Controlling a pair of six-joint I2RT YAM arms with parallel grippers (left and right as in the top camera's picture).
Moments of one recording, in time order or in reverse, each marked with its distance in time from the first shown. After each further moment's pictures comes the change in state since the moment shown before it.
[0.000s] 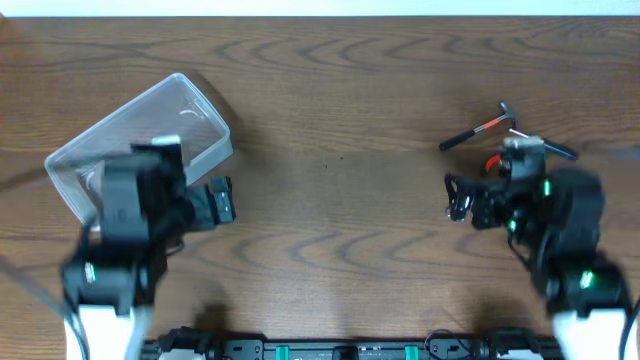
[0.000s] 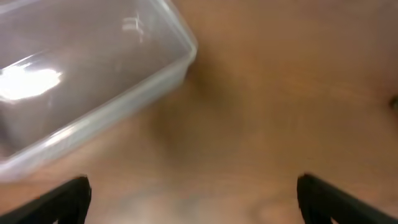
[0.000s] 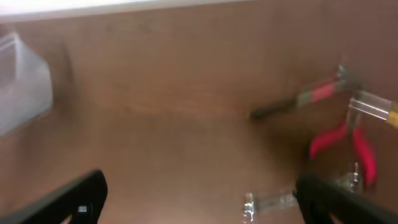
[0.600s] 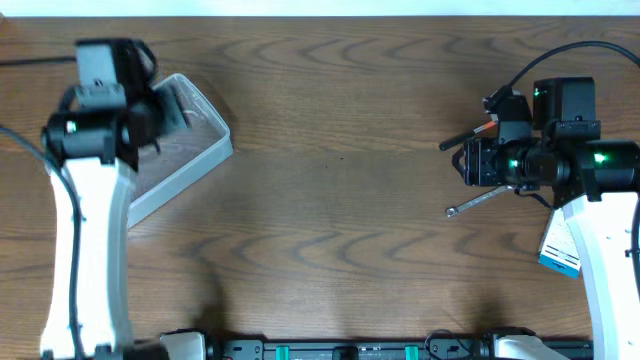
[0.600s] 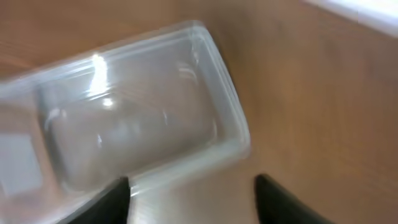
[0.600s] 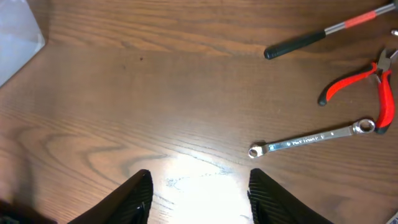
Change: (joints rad) left arm 0.160 0.511 0.401 0.115 -0.115 -0.099; right arm 0.000 0.431 0.463 -0.423 -0.031 -0.072
